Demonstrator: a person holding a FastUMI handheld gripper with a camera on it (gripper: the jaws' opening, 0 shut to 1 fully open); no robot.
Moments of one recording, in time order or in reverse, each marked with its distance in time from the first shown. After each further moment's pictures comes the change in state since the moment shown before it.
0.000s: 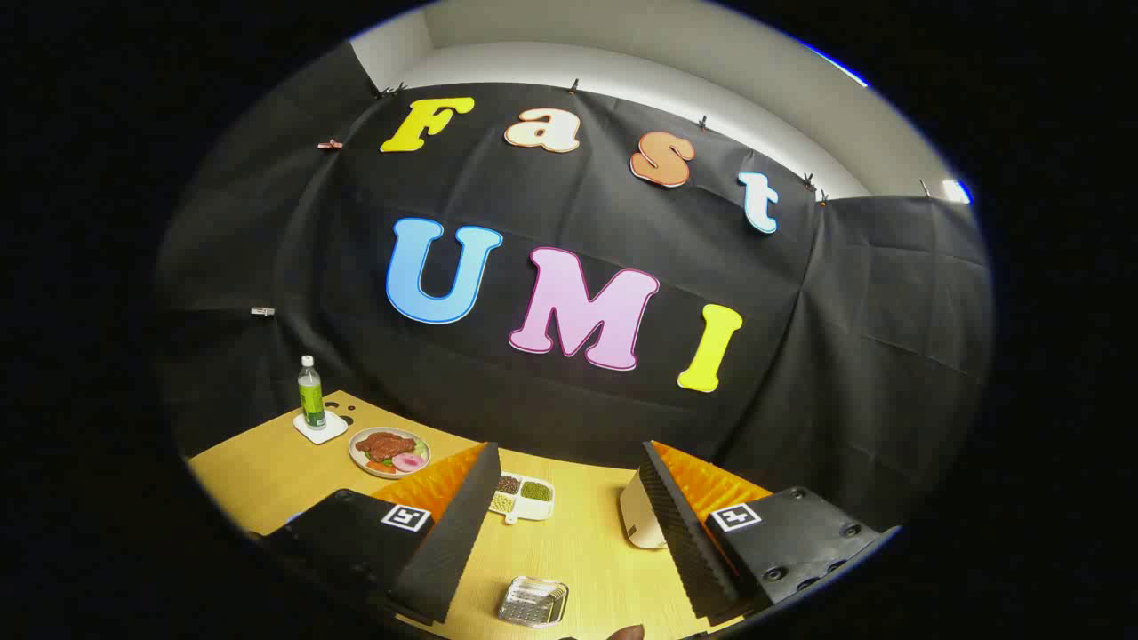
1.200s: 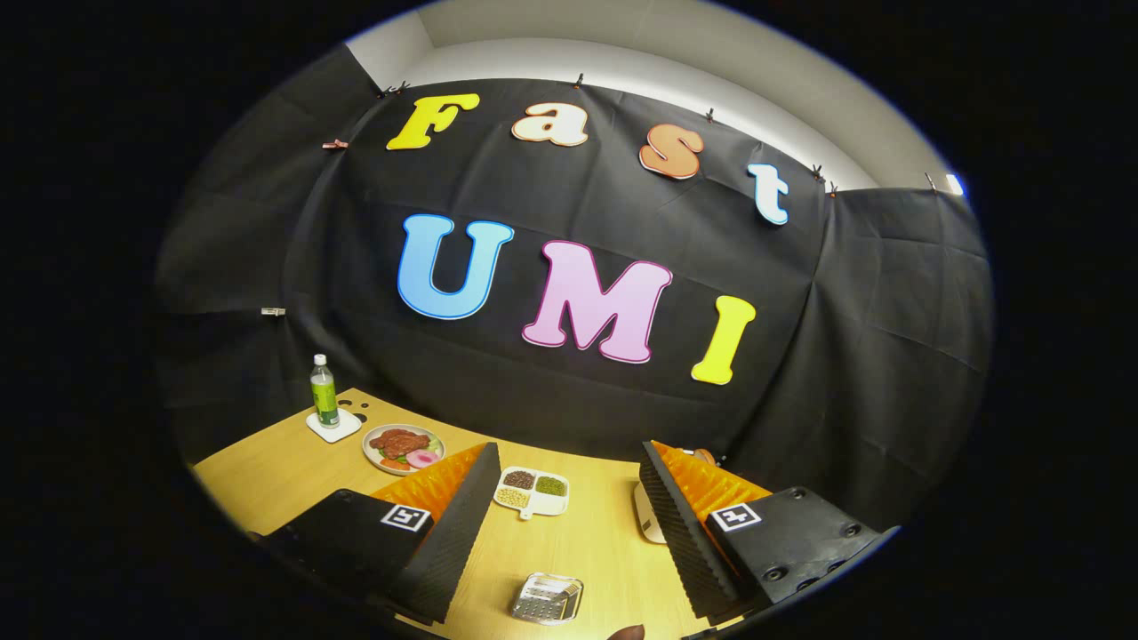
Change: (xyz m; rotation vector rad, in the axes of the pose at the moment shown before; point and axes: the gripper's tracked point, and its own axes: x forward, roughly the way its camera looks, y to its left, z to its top) arm -0.001 0.024 -0.005 0.030 0.033 0.064
